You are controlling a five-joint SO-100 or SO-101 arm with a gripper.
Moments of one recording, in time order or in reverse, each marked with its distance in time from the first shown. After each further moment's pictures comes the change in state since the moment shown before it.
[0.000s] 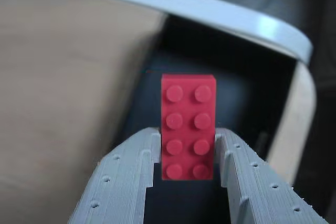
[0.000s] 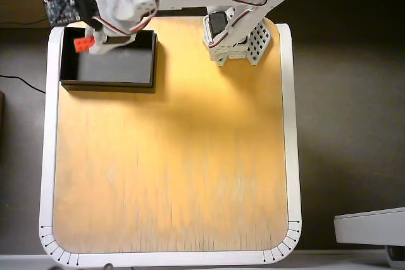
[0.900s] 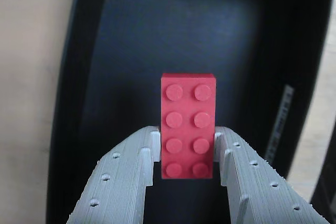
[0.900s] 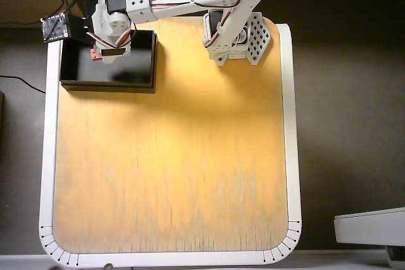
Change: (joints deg) arm 0.3 -14.0 12.2 -11.7 -4.2
